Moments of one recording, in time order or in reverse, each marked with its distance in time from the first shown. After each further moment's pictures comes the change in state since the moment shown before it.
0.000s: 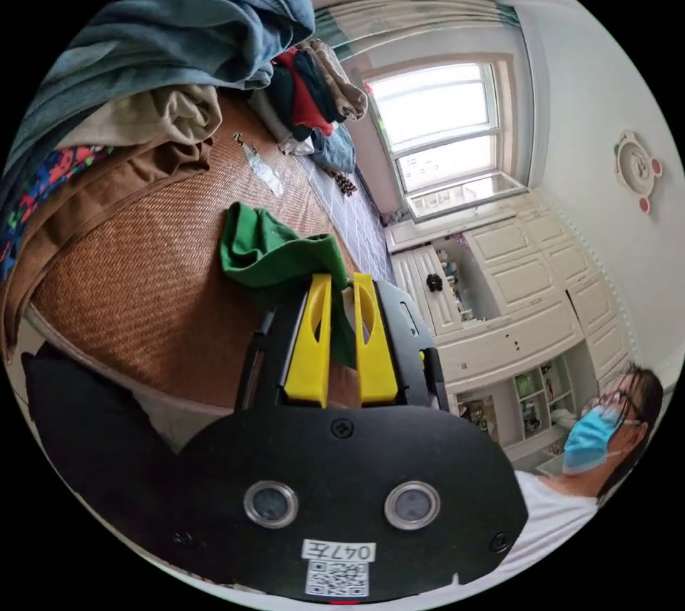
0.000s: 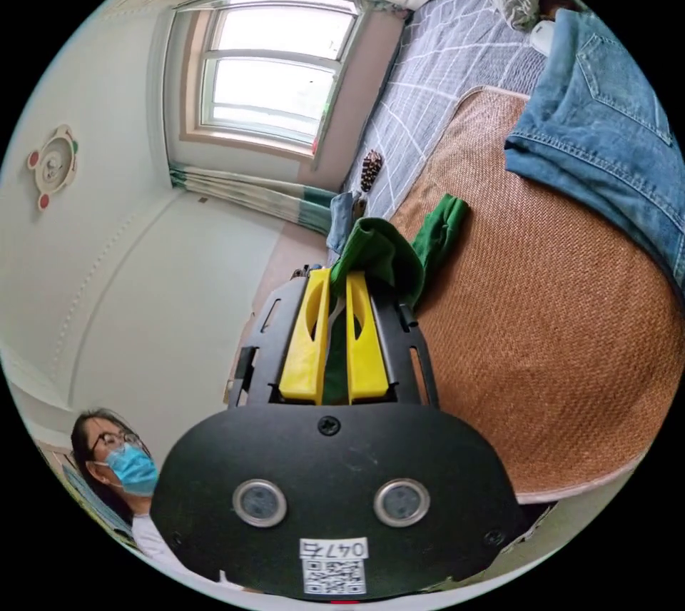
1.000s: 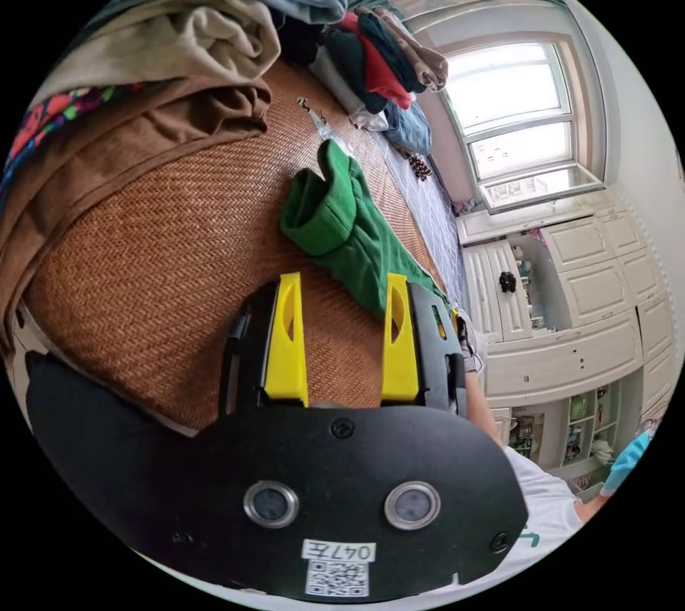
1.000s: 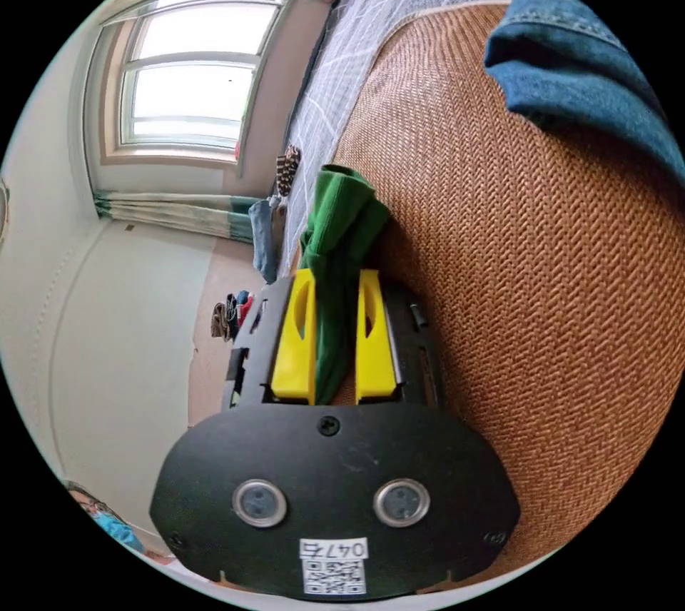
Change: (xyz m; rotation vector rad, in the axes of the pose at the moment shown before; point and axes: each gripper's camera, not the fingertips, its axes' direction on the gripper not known) left arm -0.017 0.100 0.168 -0.089 -0.302 -0.042; right arm 0.021 -0.061 0.240 -0.009 0.221 0.153
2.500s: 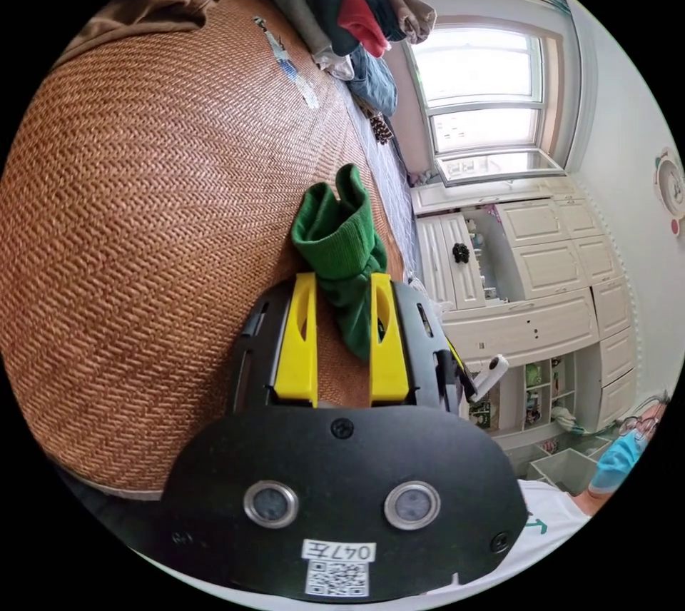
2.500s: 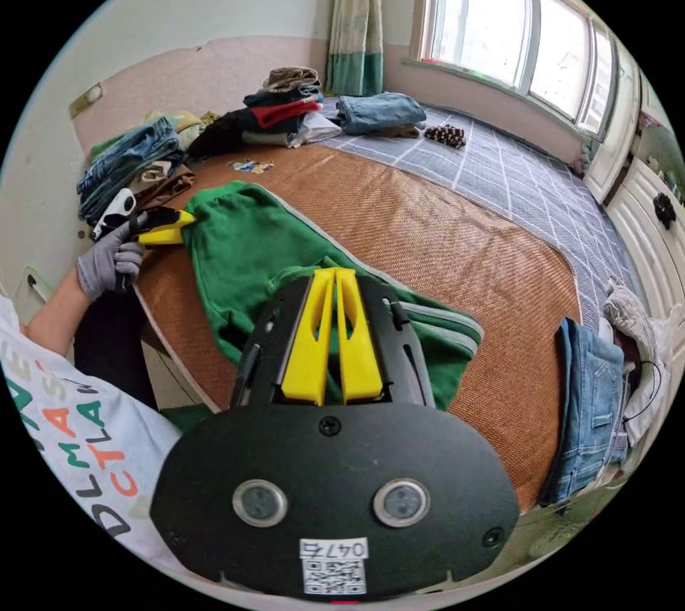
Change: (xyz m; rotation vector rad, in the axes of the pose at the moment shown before) left arm 0.166 -0.220 -0.027 -0.125 0.234 0.026; right arm -0.480 0.304 0.161 -0.207 0.561 -1.197
